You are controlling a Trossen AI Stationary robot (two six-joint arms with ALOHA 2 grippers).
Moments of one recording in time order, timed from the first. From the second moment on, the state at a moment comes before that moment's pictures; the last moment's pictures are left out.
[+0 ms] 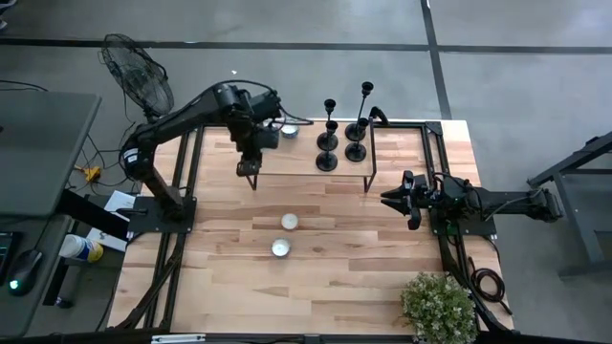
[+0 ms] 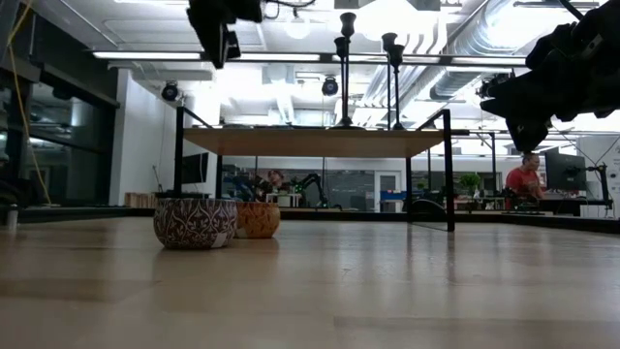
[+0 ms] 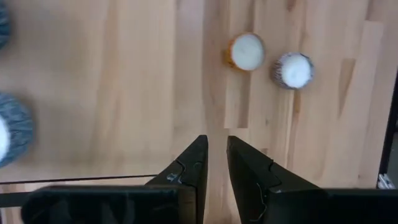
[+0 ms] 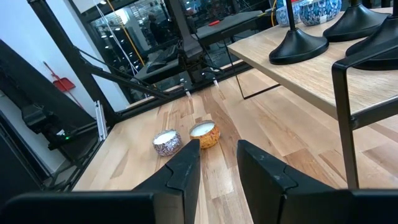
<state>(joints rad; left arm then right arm) 0.40 1.64 1.84 -1.57 0.24 0.34 -0.04 0.10 0.01 0.03 0.01 0.38</state>
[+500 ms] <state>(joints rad) 0.04 1.49 1.62 -1.54 0.08 -0.39 -0.04 0.10 0.01 0.03 0.01 0.38</state>
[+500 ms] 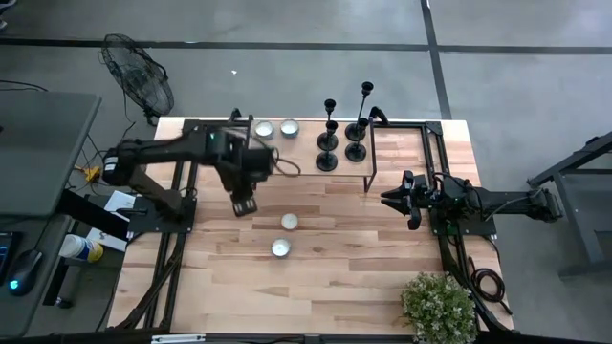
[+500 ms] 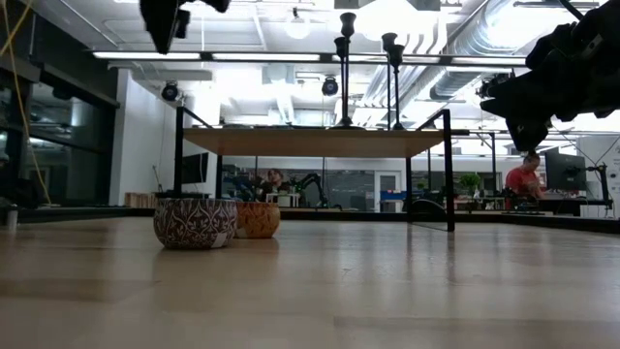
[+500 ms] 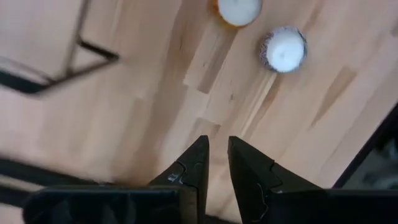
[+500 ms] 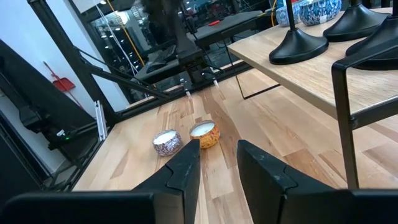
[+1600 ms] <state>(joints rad) -0.19 1.79 1.33 -0.92 0.12 -1.16 -0.04 0.12 0.01 0.03 0.01 0.38</state>
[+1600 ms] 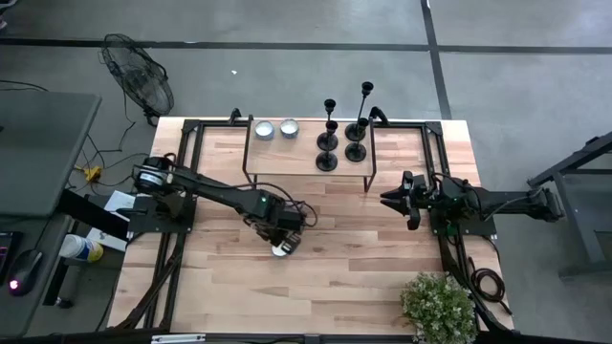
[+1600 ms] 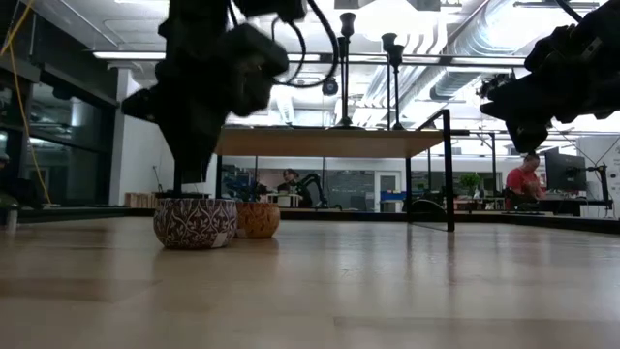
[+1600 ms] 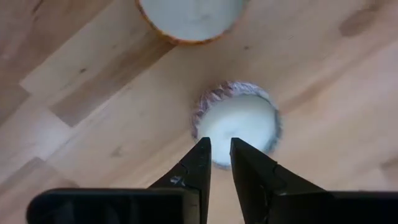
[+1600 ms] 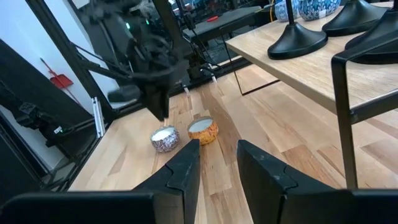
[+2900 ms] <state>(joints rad) -0.19 1.89 1.33 -0.95 0.10 -1.13 -0.04 0.14 0.01 0.03 0.01 0.38</state>
